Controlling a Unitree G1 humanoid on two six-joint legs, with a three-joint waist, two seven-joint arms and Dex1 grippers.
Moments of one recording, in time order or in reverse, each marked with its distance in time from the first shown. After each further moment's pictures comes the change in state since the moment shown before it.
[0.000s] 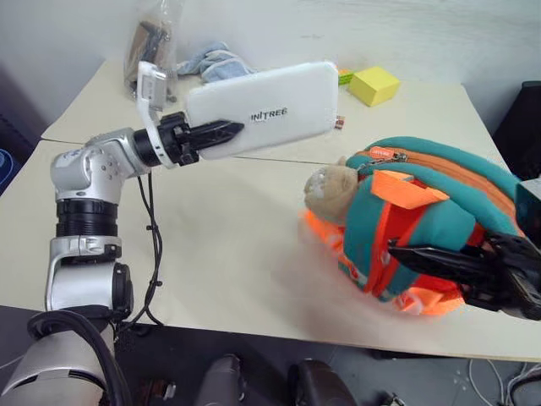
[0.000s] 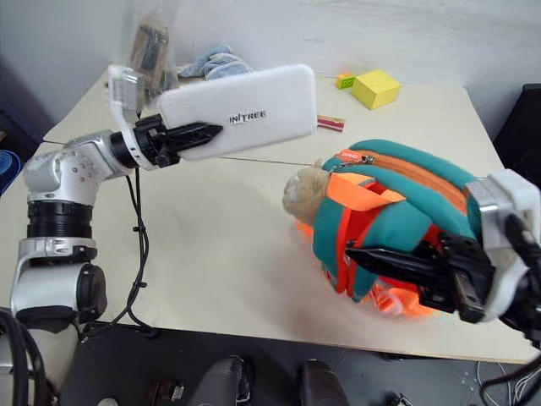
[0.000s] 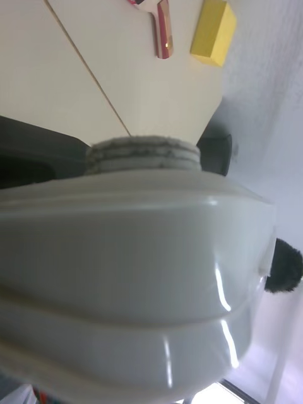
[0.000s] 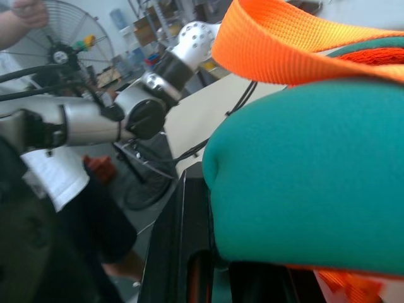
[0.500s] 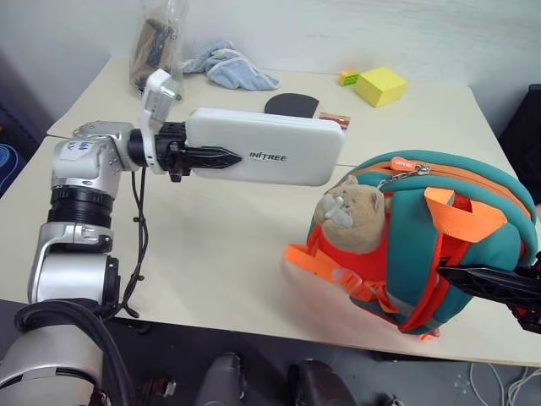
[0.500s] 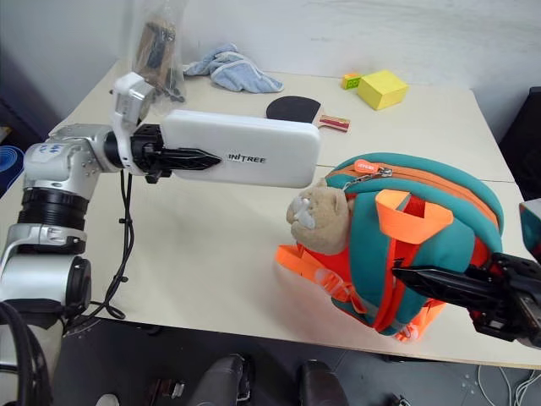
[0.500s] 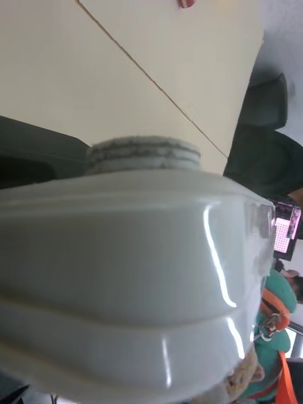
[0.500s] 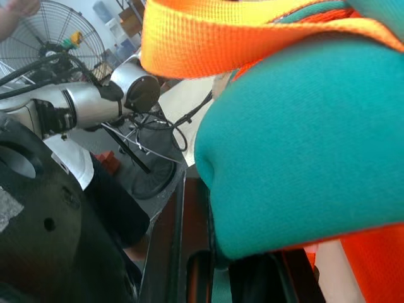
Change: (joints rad) left arm -0.075 -0.001 -0.204 0.132 0.174 -0.274 -0.274; right arm 0.203 -0.004 -0.235 0.083 -0.073 0.110 0.178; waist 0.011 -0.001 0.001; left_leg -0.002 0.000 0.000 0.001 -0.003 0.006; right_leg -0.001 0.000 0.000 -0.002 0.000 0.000
